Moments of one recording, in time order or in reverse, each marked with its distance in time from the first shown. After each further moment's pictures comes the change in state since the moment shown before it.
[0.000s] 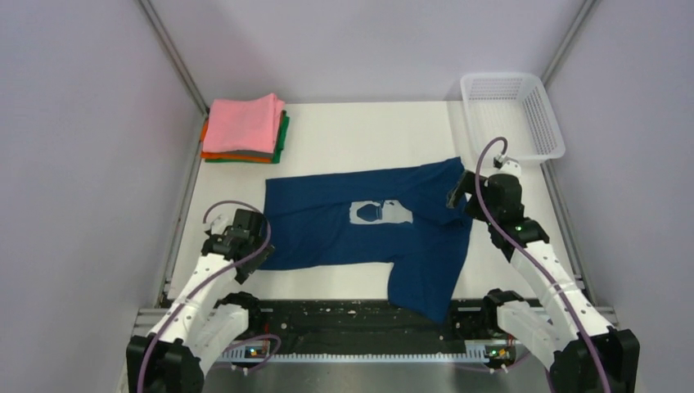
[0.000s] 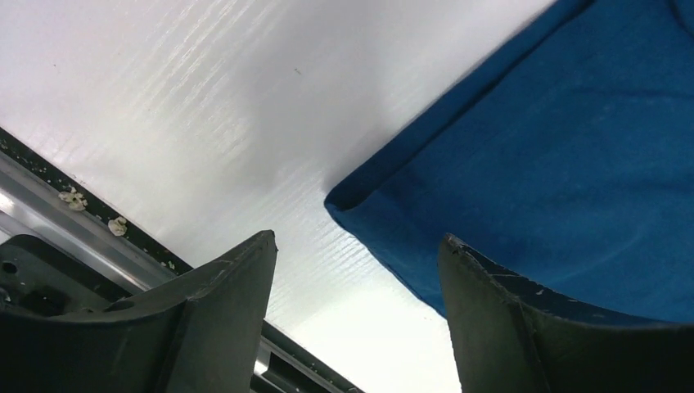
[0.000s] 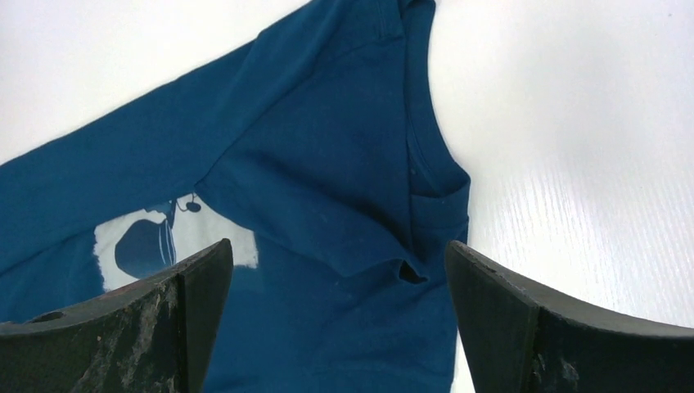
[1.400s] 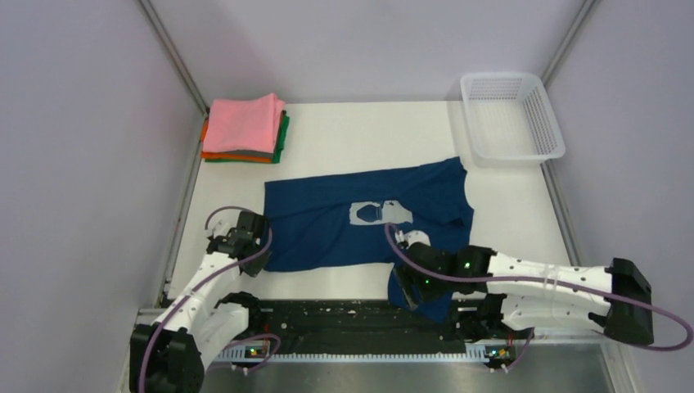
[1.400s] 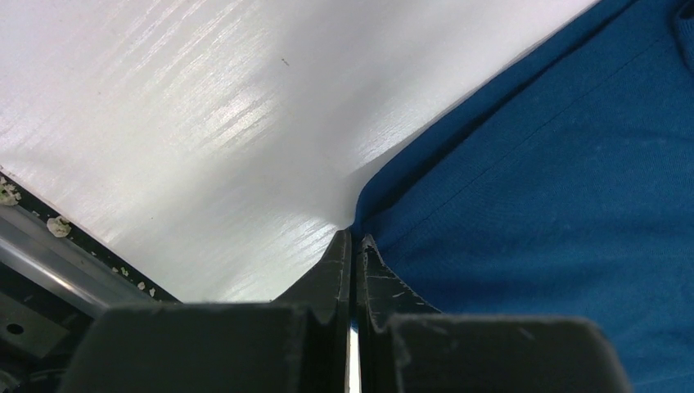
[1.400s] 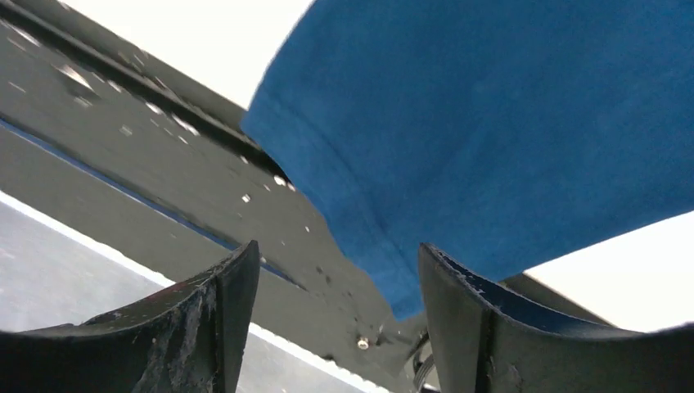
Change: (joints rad) left arm 0.001 0.033 -0.084 0.100 0.018 -0.117; right arm 0.980 0.082 0.023 -0.491 -0.010 0.240
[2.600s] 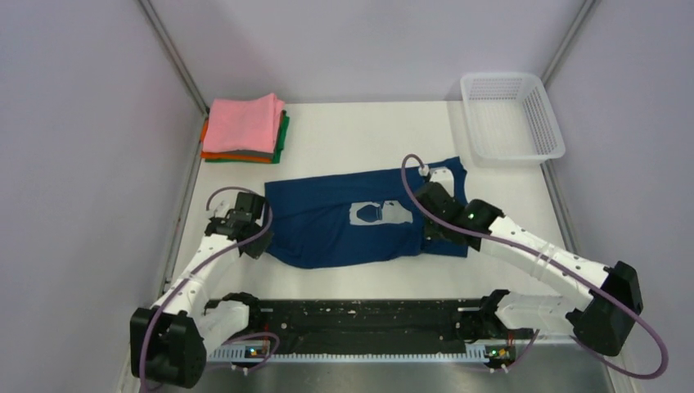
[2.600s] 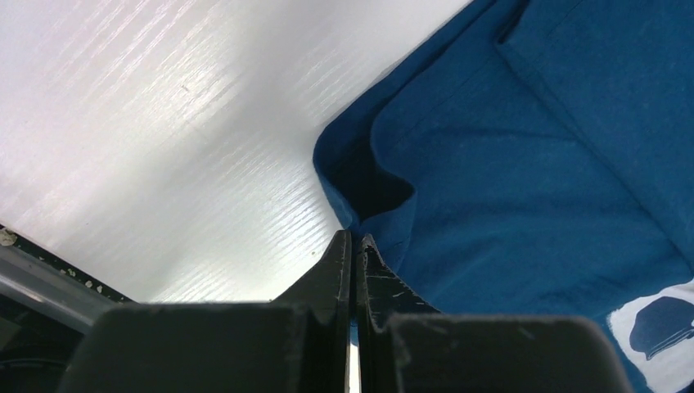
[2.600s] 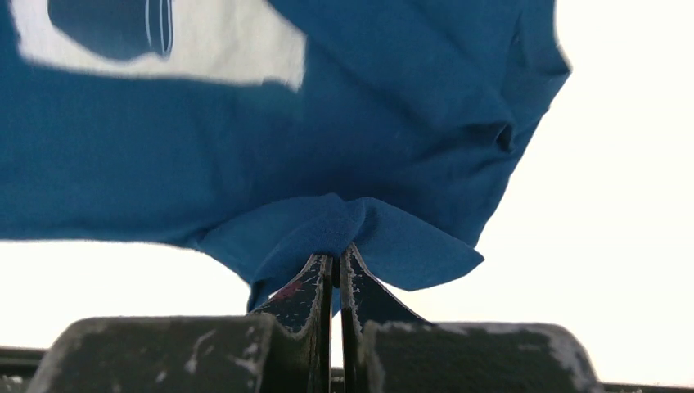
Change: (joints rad) left arm 0.008 0.080 0.151 0.005 0.061 0.023; right arm -0.306 0.175 0.256 -0.029 0.354 -0.114
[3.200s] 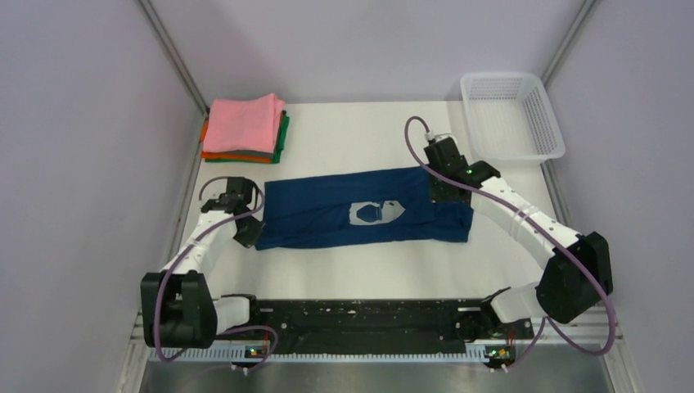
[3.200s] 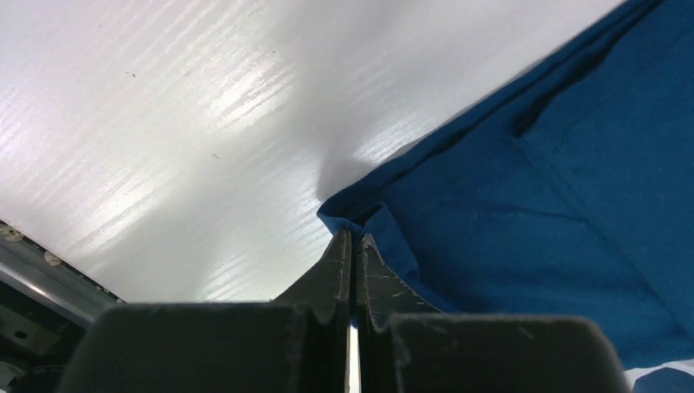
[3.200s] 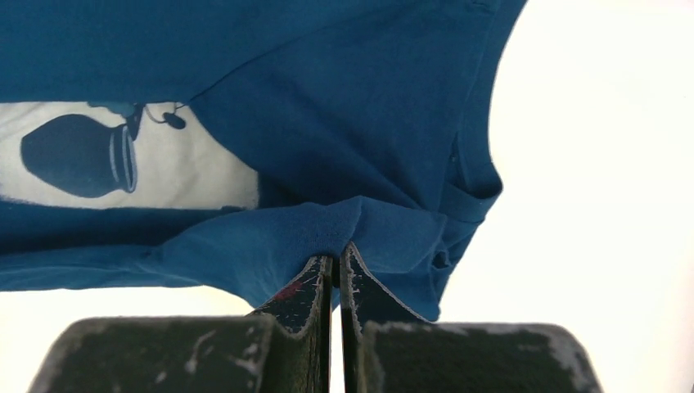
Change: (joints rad) left arm 0.144 0.232 0.132 0.011 0.009 0.101; right arm -0.347 0.253 0.228 0.111 -0.156 -0.282
